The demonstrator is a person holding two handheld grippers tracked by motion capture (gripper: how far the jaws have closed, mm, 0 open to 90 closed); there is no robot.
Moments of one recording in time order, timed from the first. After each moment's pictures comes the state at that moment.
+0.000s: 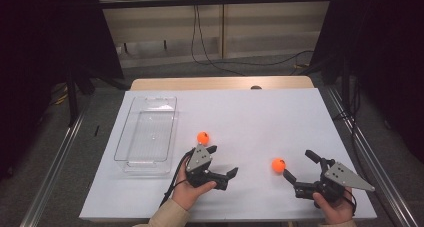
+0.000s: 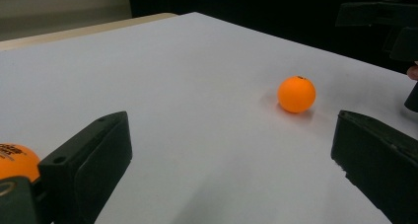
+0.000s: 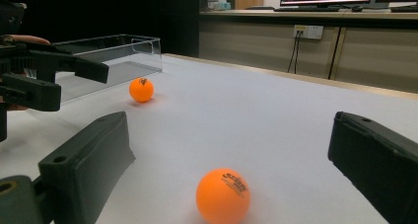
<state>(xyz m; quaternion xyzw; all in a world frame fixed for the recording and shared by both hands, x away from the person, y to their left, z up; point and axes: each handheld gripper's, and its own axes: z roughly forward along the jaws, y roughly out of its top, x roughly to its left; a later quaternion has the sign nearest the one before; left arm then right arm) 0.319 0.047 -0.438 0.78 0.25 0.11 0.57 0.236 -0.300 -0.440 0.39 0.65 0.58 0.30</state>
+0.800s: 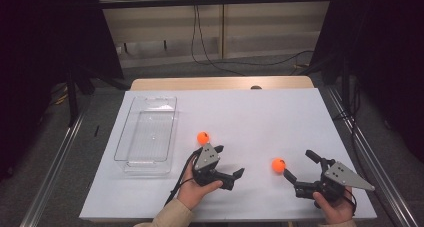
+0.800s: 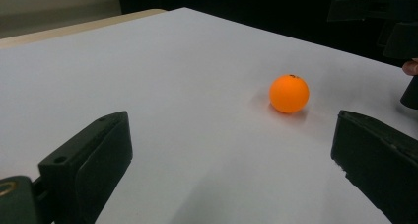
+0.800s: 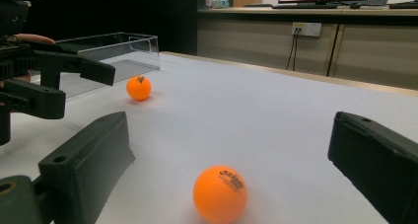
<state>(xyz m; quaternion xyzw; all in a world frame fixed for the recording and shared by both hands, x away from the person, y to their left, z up) 0.321 0.030 -0.438 0.79 0.24 0.10 0.56 0.237 -0.301 -0.441 0.39 0.65 0.57 0.30</state>
